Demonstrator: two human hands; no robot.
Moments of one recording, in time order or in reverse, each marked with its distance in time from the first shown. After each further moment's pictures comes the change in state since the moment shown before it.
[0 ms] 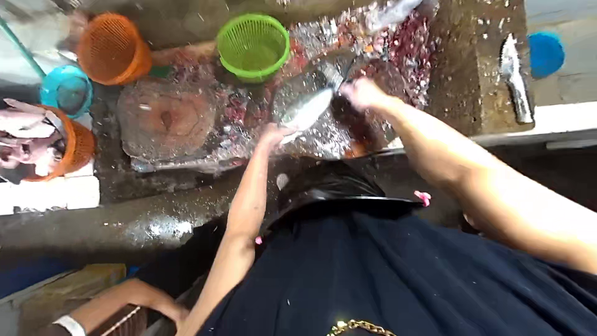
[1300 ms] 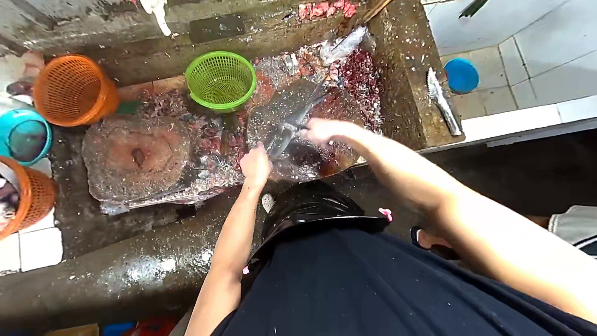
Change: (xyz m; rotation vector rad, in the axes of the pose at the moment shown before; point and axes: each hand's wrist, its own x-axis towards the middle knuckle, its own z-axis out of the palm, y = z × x) left_hand -0.057 0.062 0.037 0.877 0.345 0.138; right_hand -0.033 -0.053 -0.017 0.027 -0.262 0.130
